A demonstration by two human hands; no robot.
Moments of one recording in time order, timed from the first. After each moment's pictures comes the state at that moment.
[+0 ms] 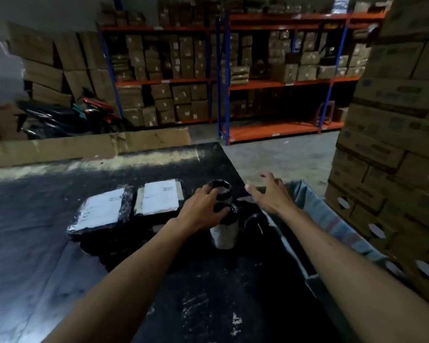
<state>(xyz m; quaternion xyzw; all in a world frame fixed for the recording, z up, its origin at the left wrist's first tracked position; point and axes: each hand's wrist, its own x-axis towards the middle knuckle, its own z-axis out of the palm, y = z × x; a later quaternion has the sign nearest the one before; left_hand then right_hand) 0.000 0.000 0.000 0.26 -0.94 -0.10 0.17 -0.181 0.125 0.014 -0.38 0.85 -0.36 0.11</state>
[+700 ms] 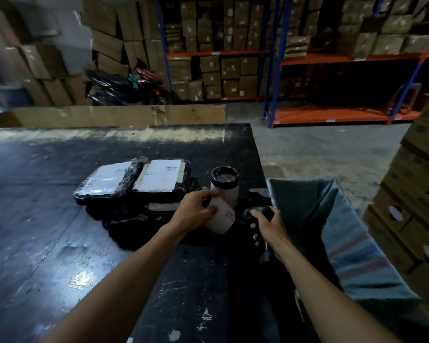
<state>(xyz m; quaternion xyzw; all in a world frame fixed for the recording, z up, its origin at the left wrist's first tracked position) -0.020 0.014 -0.049 0.40 -0.84 -0.28 0.24 -0.215 0.124 -0.110 -0.22 0.72 -0.53 0.40</state>
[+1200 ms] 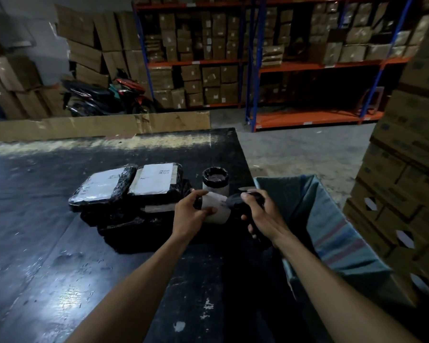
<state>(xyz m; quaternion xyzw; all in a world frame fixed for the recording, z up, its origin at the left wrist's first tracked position) -0.017 0.044 -0.063 0.41 -0.73 -0.38 0.39 -0.191 0.164 -0.049 -0.35 0.66 -0.58 0.33</state>
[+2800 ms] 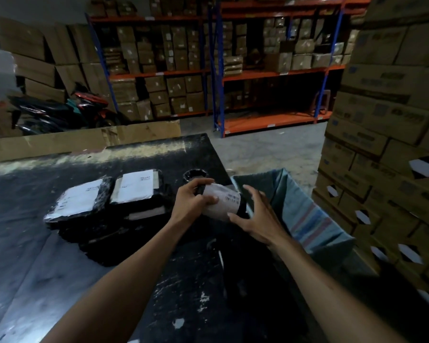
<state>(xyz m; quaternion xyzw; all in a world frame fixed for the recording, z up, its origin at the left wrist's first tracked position) -0.026 0.069 -0.013 0.28 -0.71 -0.54 0.35 -0.173 0.218 -0.049 -0.46 0.77 -0.43 0.12</state>
